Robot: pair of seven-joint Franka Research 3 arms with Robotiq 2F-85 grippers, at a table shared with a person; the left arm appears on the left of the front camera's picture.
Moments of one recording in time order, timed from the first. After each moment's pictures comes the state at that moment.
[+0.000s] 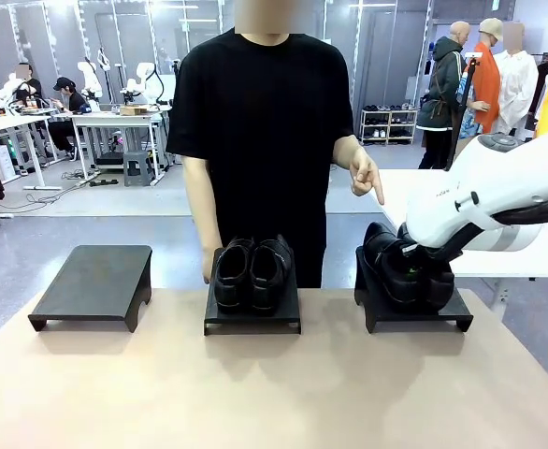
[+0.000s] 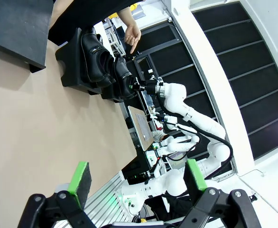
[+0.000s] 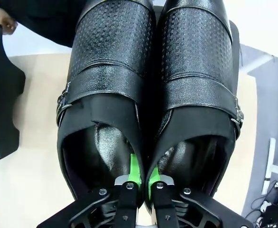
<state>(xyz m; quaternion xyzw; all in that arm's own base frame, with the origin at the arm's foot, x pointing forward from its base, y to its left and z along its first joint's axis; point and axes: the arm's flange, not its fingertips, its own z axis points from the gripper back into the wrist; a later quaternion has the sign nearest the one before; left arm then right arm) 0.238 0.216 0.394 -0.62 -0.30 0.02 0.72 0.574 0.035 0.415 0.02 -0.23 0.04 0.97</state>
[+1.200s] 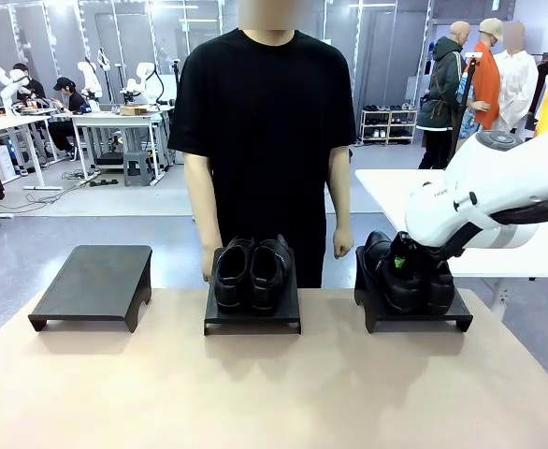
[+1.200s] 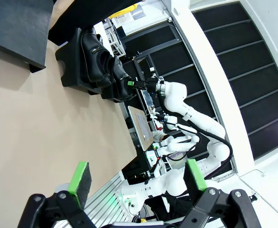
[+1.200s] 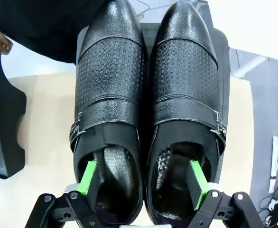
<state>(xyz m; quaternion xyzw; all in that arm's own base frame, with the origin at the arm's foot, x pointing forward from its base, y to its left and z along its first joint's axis) 0.238 0.216 0.394 -0.62 -0.30 0.02 0.72 0.580 0.036 0.425 0.03 -0.25 0.00 0.97</state>
